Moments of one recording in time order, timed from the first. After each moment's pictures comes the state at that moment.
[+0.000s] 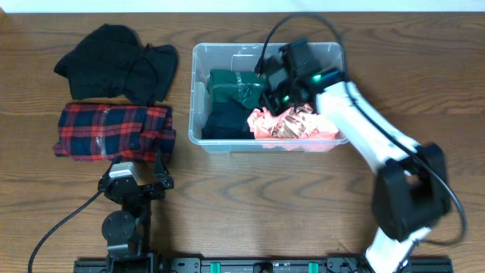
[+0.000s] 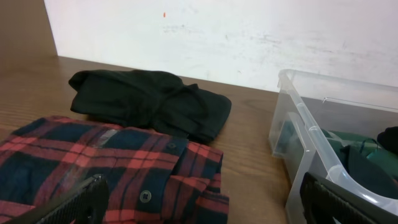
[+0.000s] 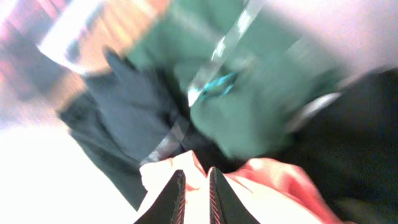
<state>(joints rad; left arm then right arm) 0.09 0.01 0.02 -0.12 -0.01 -0.14 0.42 1.86 1.52 -0.67 -0.35 -0.09</state>
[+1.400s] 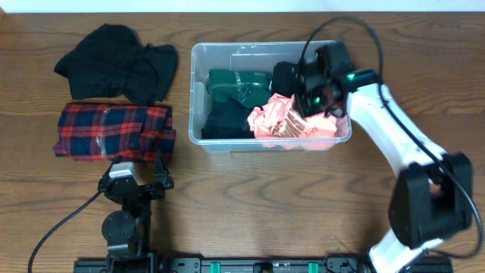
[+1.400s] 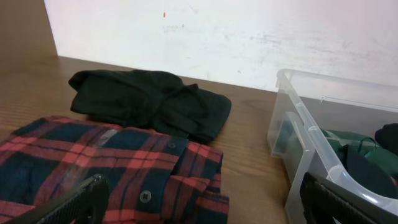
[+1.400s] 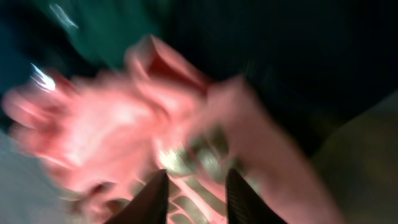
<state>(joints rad) 0.09 0.01 0.02 -0.12 -0.01 -0.14 0.28 1.81 1.42 -0.75 -0.25 -0.01</state>
